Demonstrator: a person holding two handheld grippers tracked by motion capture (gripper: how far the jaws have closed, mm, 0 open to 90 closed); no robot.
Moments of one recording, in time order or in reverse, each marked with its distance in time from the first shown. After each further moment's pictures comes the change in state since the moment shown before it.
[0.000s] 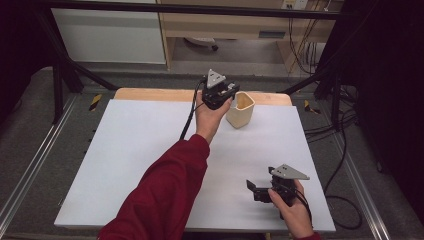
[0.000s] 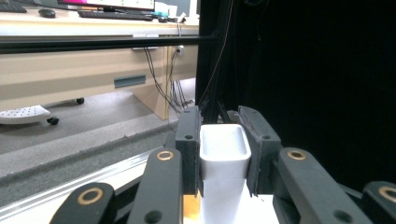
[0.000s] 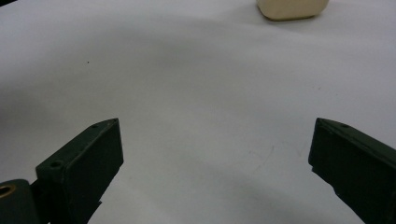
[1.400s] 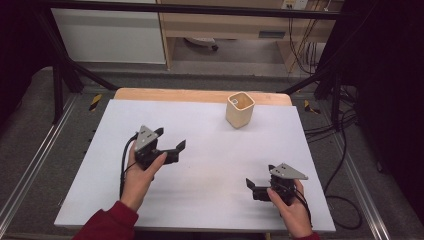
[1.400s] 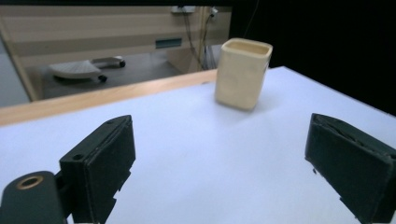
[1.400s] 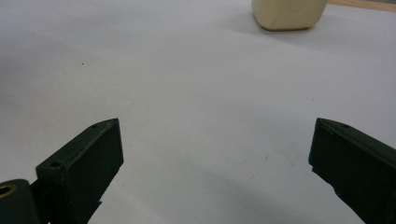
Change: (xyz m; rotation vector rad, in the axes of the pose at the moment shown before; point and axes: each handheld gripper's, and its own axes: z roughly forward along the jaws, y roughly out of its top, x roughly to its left) left arm 0.033 -0.101 -0.230 0.107 0.129 0.000; right arm 0.002 0.004 0.001 -0.016 -0.027 -0.044
